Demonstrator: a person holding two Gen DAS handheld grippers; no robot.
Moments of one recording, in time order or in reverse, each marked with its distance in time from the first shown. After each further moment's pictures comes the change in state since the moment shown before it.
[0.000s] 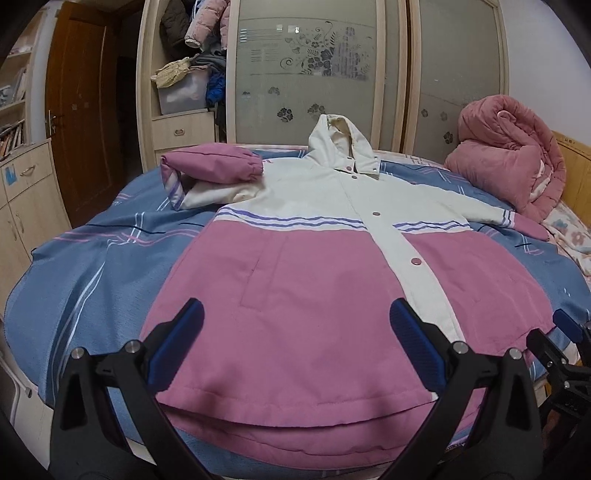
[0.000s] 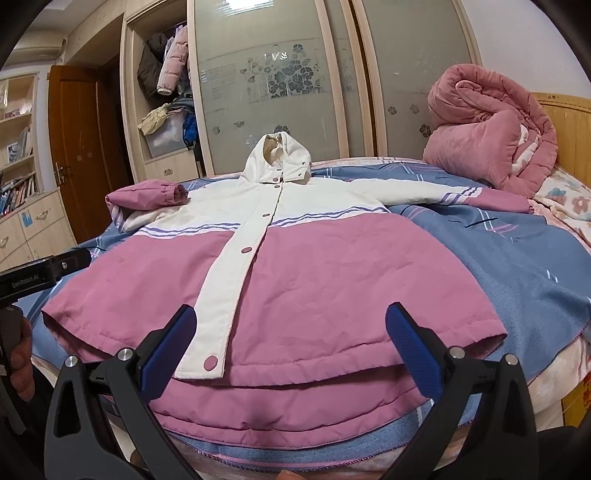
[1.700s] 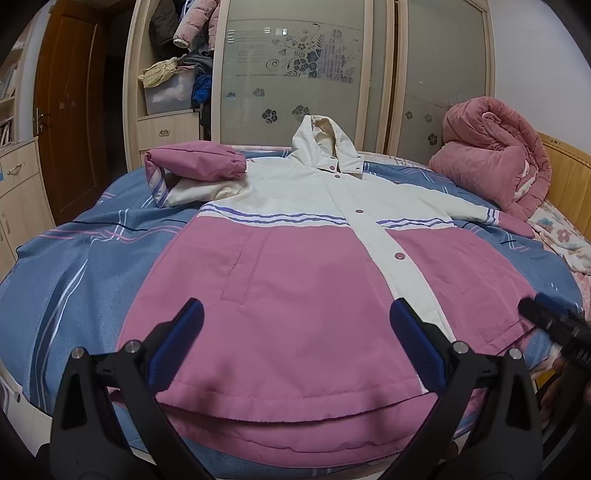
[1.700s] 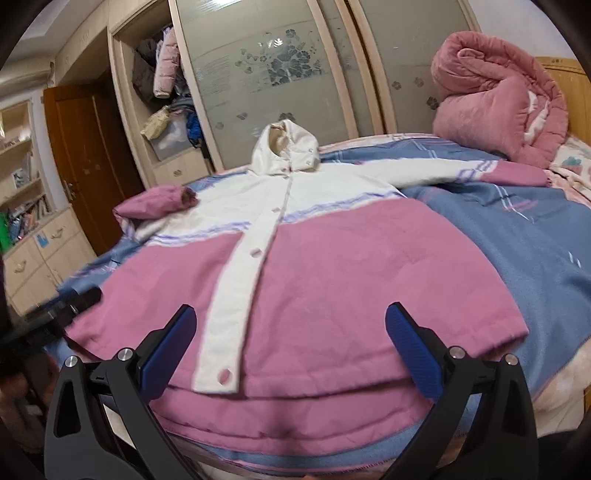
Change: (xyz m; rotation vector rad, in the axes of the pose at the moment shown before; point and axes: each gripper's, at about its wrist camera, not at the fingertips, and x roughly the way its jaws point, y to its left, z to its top) left arm 0.001 -0.001 -0.009 0.001 -0.016 -0.072; right arm 0.011 -0.013 0.025 0.118 0.070 0.108
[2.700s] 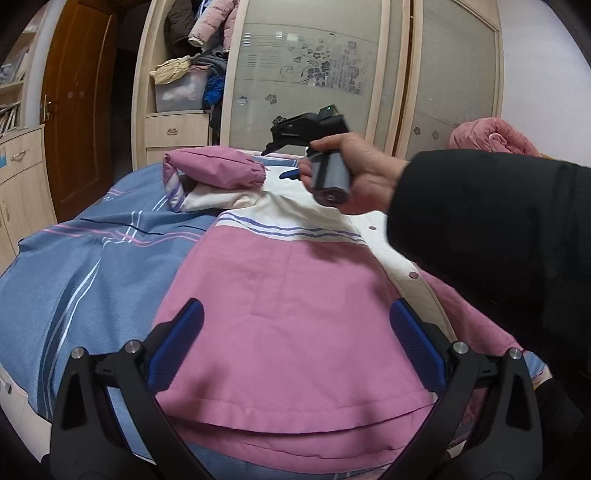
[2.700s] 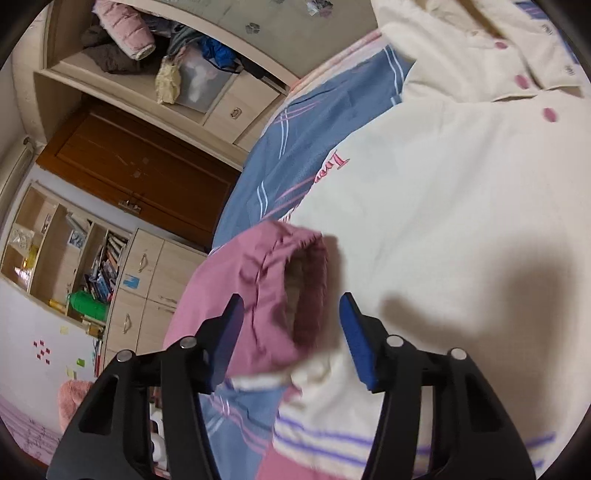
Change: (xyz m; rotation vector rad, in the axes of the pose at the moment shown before) left arm -0.004 0.036 0.012 -0.057 -0.023 -0.013; right arm 0.409 0.169 0.189 0.367 0.525 0.474
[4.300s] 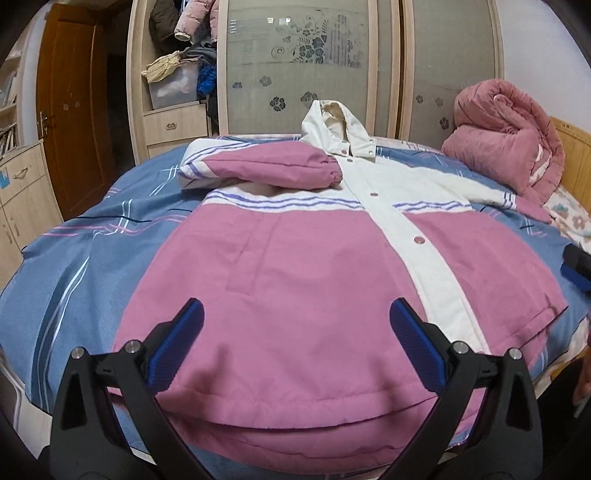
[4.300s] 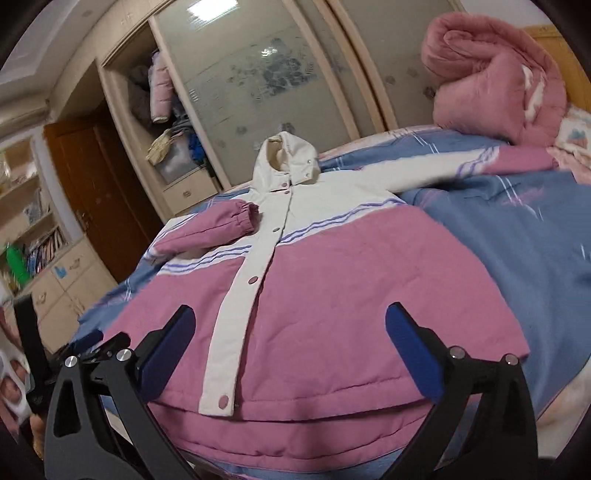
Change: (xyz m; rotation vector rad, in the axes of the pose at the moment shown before) left arm 0.026 -0.038 -0.023 0.093 0.076 0.080; right arm -0.346 -0.106 -0.321 -0.337 -0.555 -0.389
